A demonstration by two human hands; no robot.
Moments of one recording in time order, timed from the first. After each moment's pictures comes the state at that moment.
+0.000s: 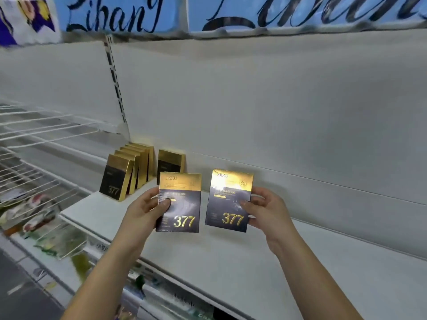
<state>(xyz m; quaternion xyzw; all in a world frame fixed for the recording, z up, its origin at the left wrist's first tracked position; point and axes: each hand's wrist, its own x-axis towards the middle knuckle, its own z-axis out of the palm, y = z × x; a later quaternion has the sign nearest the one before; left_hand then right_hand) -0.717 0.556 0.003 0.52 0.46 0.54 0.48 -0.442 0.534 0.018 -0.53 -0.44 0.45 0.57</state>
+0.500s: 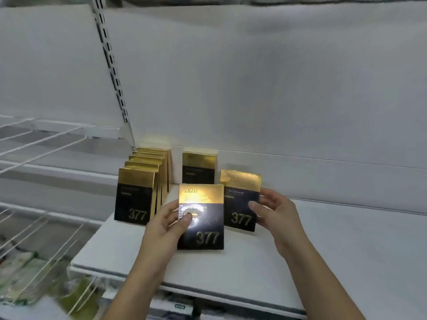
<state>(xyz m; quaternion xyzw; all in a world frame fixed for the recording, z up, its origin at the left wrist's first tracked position) -0.829 0.654 -0.031 0.55 0.42 0.44 0.57 -0.583 0.602 -0.020 -0.62 -0.37 0.33 0.61</state>
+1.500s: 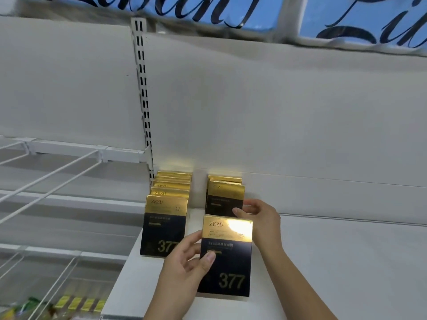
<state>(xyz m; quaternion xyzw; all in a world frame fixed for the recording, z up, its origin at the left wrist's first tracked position) -0.887 0.686 -0.022 0.61 0.37 0.36 0.60 -0.661 0.696 -0.026 -0.74 -0.37 0.13 0.54</state>
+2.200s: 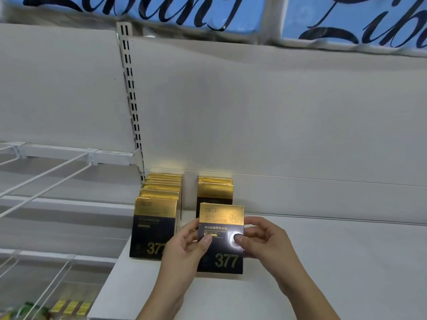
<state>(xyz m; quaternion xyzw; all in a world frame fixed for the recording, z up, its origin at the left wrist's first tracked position) -0.855 0.700 -0.023 0.60 0.39 0.38 0.59 -0.674 0.612 -0.004 -0.65 -0.40 0.32 0.57</state>
